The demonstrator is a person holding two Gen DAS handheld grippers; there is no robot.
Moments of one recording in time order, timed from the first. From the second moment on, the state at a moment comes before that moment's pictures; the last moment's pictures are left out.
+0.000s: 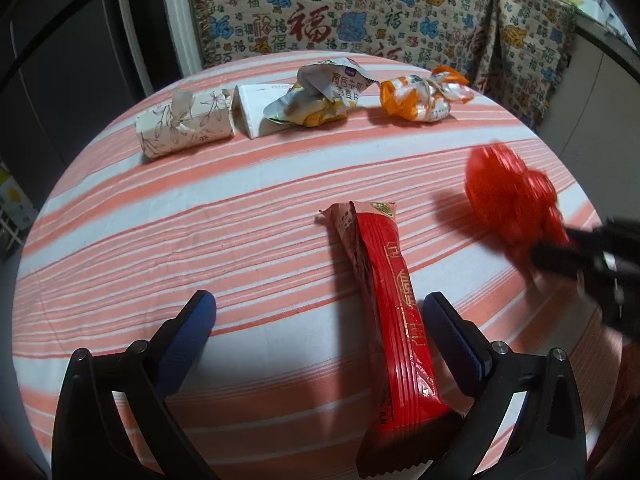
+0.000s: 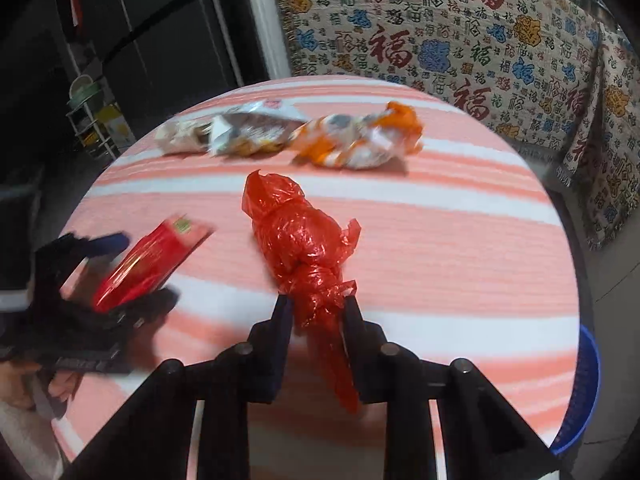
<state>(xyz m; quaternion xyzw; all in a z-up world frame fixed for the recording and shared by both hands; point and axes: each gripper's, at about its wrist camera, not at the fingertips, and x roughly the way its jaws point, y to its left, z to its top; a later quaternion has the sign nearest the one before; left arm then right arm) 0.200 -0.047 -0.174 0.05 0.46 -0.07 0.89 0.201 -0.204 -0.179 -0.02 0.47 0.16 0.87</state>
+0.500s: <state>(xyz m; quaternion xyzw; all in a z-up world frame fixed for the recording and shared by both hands) 0.193 -0.032 -0.173 0.06 0.46 -0.09 0.88 0.160 -0.192 -0.193 -0.07 0.43 0.13 0.89</state>
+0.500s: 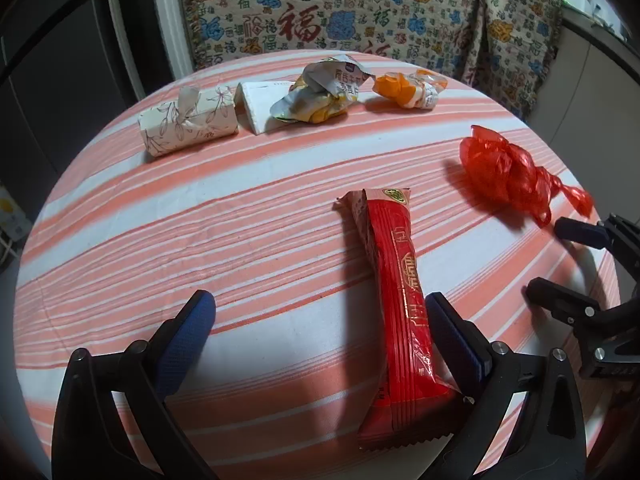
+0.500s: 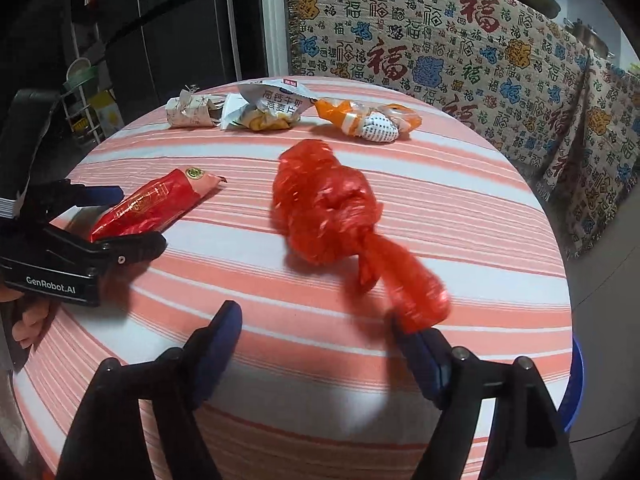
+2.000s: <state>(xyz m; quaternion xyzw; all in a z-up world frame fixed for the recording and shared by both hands) 0.200 -0.060 -0.158 0.02 0.47 -0.14 0.87 0.297 -0.238 -0.175 -0.10 0.48 0.16 0.86</state>
